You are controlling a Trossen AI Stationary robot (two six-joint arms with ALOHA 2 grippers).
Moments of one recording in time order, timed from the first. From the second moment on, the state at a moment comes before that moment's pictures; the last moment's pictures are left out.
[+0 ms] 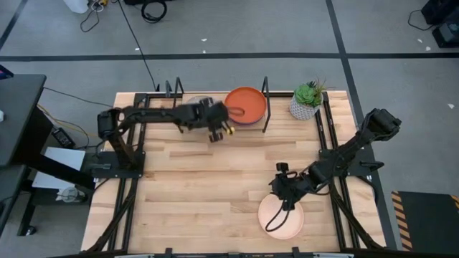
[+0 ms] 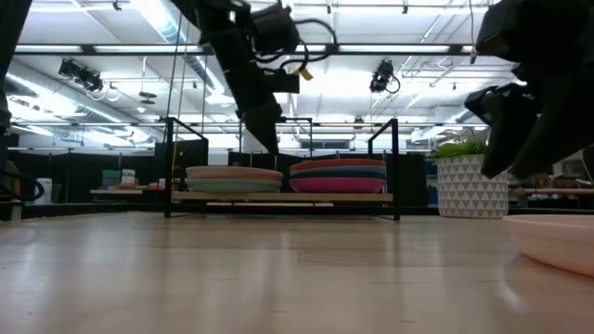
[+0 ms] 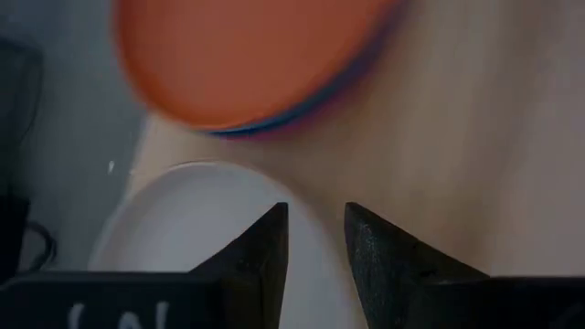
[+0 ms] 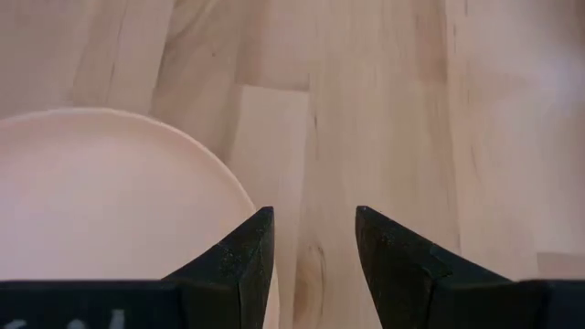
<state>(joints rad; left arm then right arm) 0.25 1.75 1.29 -0.54 -0.39 0.18 0.58 1.42 0.66 -0.25 0.37 0.38</state>
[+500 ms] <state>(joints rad) 0.43 1.75 1.15 -0.32 -0.21 0.22 0.61 1.42 0.63 -0.26 0.48 0.40</state>
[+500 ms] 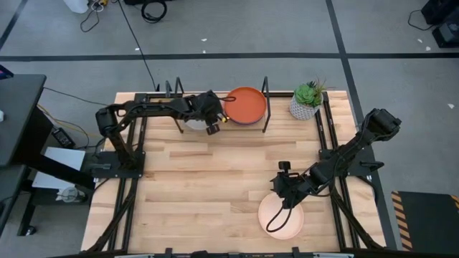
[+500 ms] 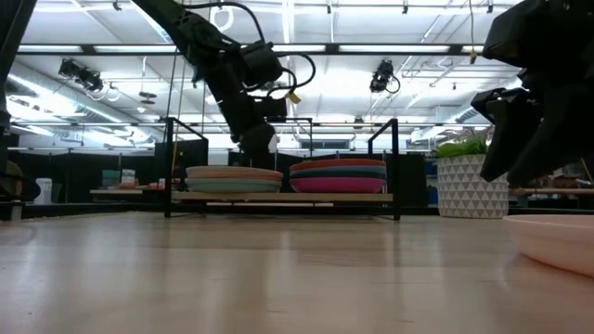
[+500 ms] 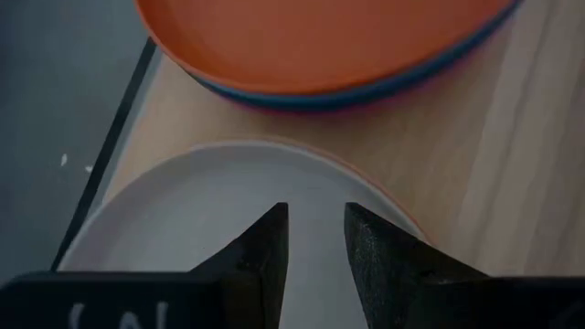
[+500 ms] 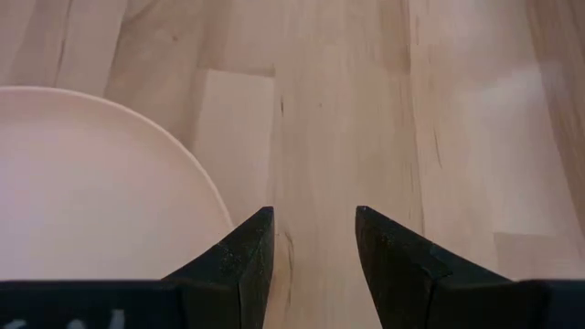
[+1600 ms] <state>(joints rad) 0.42 1.80 1.15 -0.19 -0.22 0.26 0.62 1.42 0.63 -0.21 0.50 0.40</state>
